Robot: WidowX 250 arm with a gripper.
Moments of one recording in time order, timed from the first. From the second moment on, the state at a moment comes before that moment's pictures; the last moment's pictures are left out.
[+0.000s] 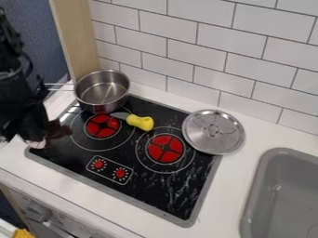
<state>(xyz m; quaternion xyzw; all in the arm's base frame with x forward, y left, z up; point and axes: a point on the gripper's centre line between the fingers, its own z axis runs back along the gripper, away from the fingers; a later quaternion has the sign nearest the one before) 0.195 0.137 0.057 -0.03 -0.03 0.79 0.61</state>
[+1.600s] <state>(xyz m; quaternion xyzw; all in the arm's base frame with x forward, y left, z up) 0.217 -0.056 -0.001 0.01 -0.02 0.73 0.68</state>
